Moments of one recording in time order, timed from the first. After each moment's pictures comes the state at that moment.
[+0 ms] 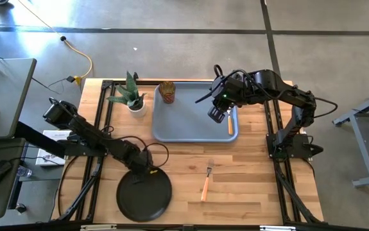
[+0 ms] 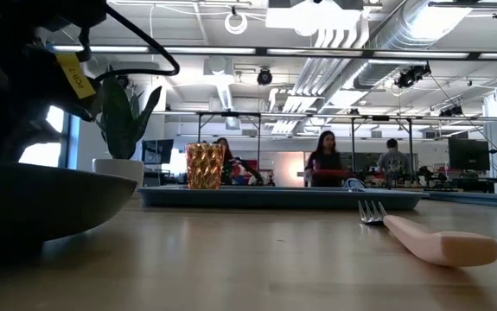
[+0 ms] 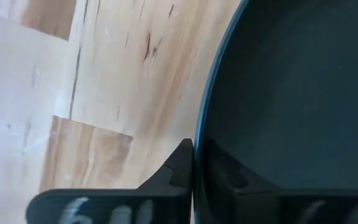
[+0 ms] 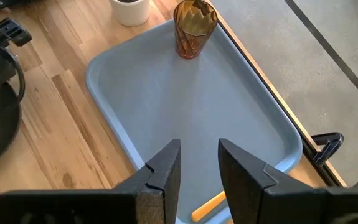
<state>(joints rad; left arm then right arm) -0.45 1.52 0.75 -0.68 0.04 -0.78 -0.03 1.73 2.26 -1.57 0.37 0.40</state>
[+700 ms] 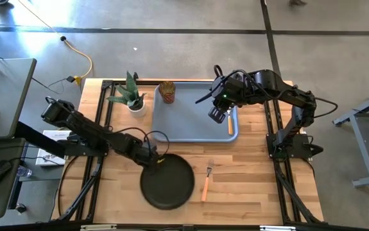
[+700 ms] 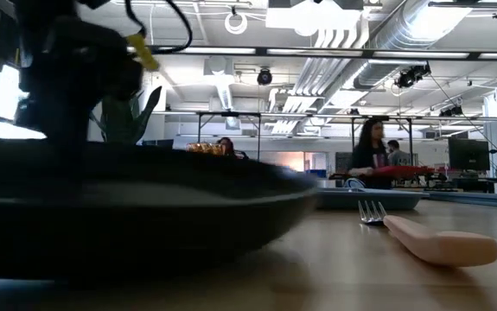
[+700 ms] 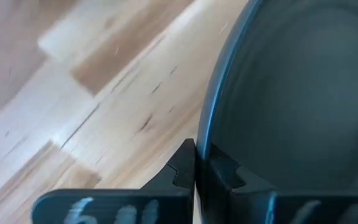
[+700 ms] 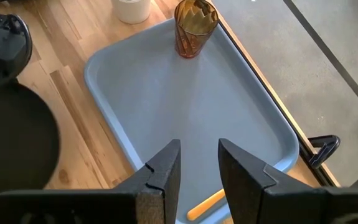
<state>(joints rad) -0.35 1.47 0.82 -0.60 -0.05 -1.18 -0.03 1.73 2.26 -1.57 0.37 0.38</state>
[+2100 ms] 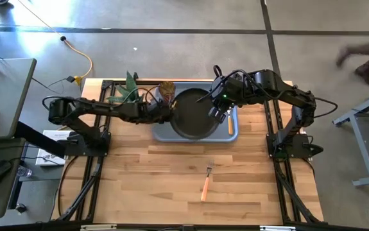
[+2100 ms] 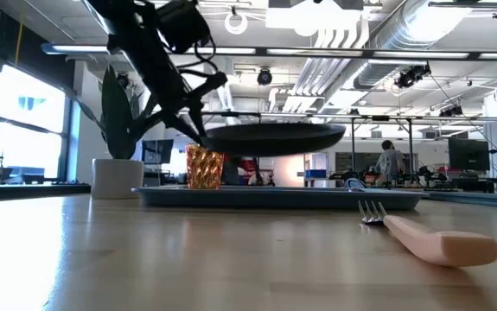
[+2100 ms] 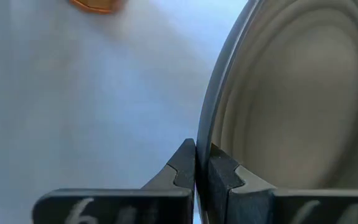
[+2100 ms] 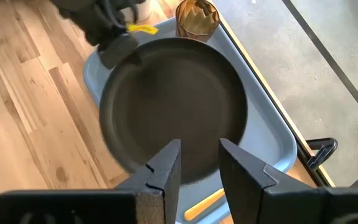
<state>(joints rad) 0.20 1.52 0.90 -0.26 -0.28 -1.30 -0.03 1.73 2.26 -1.57 0.37 0.35</state>
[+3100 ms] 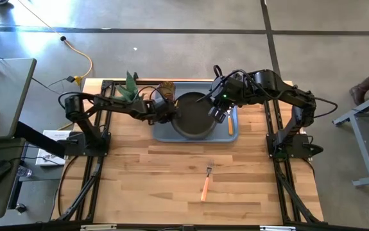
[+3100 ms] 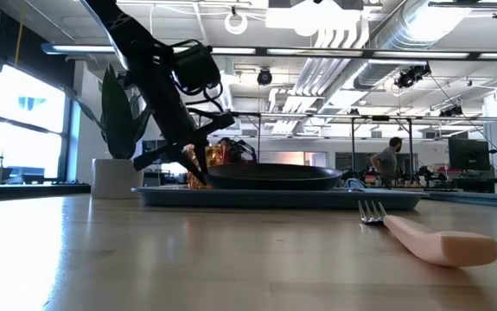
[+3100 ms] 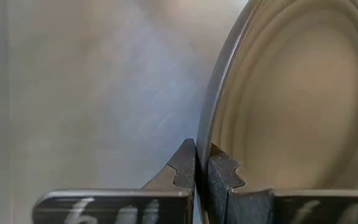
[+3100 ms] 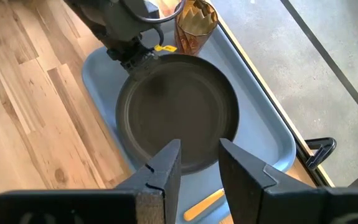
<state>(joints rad) 0.30 1.71 0.90 -0.18 -0.15 -1.32 -0.03 1.73 2.26 -1.57 0.37 0.36</state>
